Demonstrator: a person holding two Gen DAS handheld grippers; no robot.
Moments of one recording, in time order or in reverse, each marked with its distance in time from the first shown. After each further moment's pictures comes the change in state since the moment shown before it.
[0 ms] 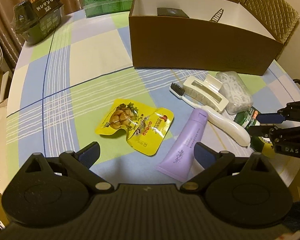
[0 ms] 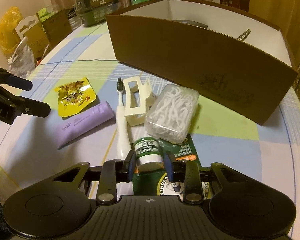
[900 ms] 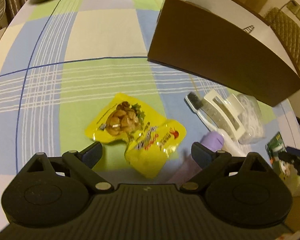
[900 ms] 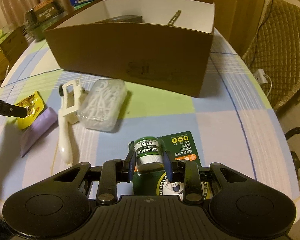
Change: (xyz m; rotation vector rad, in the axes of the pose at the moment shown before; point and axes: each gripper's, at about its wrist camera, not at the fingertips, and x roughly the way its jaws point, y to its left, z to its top) left arm 0.059 0.032 0.021 -0.257 0.067 -0.101; right arm -0.026 -0.064 -0.019 0.218 0.027 -0.173
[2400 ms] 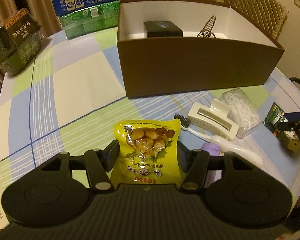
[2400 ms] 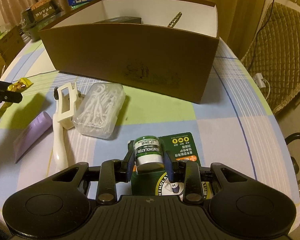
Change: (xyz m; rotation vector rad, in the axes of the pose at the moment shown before) left arm -0.021 -0.037 0.013 0.383 -0.131 0.046; right arm 0.012 0.008 0.005 -0.026 -0.017 -0.028
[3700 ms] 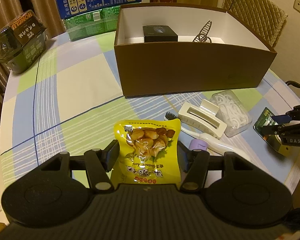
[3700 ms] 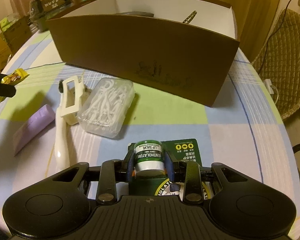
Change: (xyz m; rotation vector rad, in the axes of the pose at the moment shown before) left arm -0.023 -0.012 -0.006 -0.020 -0.012 0.006; right arm 0.009 0.007 0.003 -0.062 0.019 0.038
